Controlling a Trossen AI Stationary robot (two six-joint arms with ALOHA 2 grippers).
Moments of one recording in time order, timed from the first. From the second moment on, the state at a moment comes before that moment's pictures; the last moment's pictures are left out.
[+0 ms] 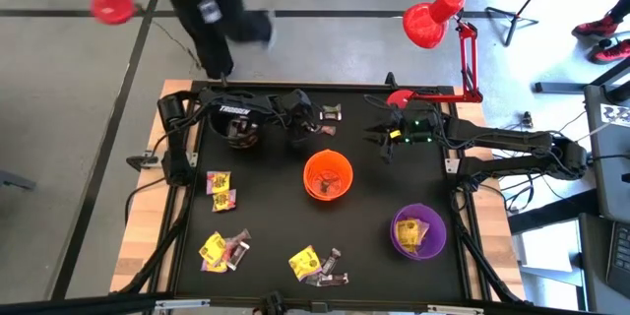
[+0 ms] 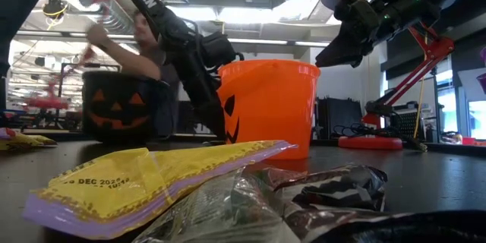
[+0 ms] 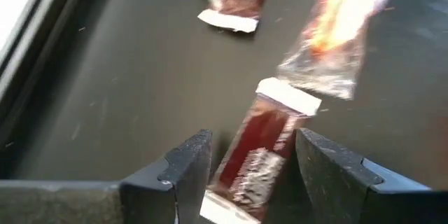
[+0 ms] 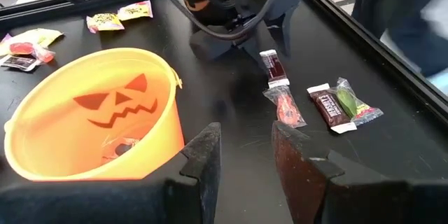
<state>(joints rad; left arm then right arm) 0.47 1.91 1.10 -0.17 -0.12 0.14 -0.35 1.04 0.60 -0.05 -0.17 0.02</state>
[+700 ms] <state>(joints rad) 0.49 1.91 1.10 -0.20 -0.03 0.11 -0.35 1.04 0.60 -0.05 -0.18 0.03</state>
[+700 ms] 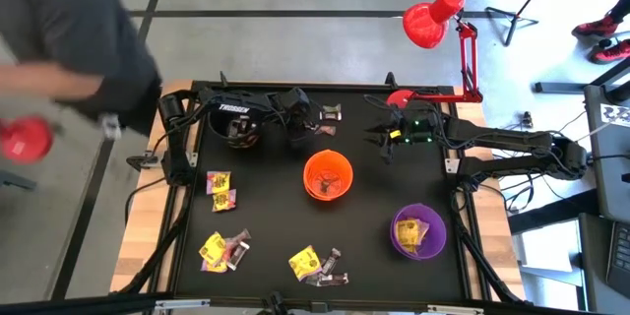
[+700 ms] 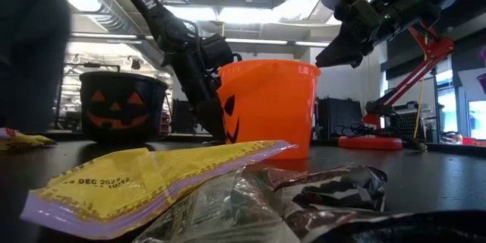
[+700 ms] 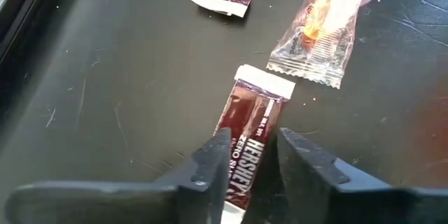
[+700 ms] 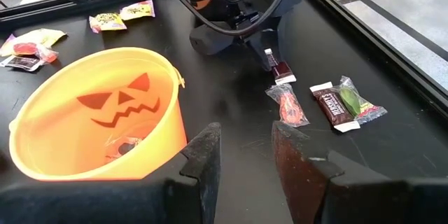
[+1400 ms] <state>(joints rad) 0.47 1.90 1.10 -0.18 -0.04 0.13 -0.35 1.04 0.60 -0.05 -0.18 0.03</state>
